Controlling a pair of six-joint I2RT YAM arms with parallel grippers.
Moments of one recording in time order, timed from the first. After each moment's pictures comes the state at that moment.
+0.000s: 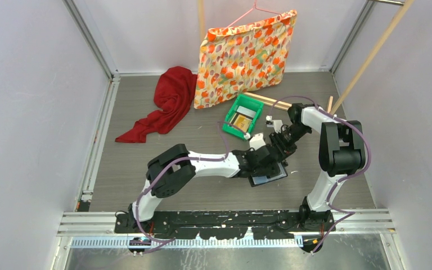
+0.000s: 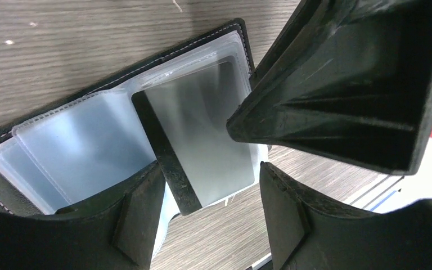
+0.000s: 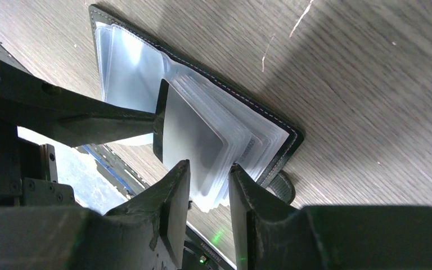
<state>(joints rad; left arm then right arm) -1.20 2.06 1.37 -0.08 -0.25 -1.19 0.06 1.82 1.14 -1.05 -0.55 -0.50</state>
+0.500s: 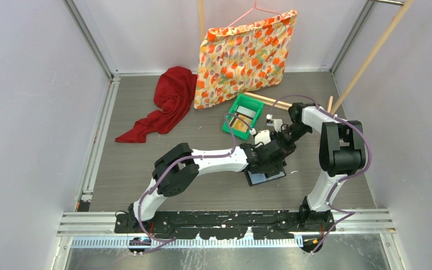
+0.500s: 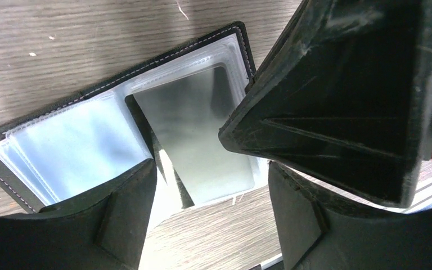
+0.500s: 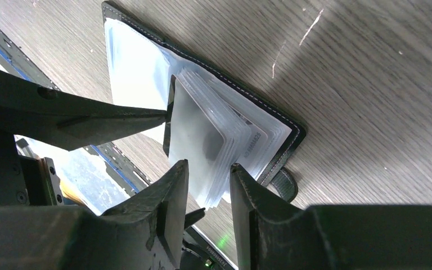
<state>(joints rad) -1.19 2.16 1.65 -0.44 -0.25 -1.16 0.05 1.82 1.15 -1.06 -0.59 -0.50</state>
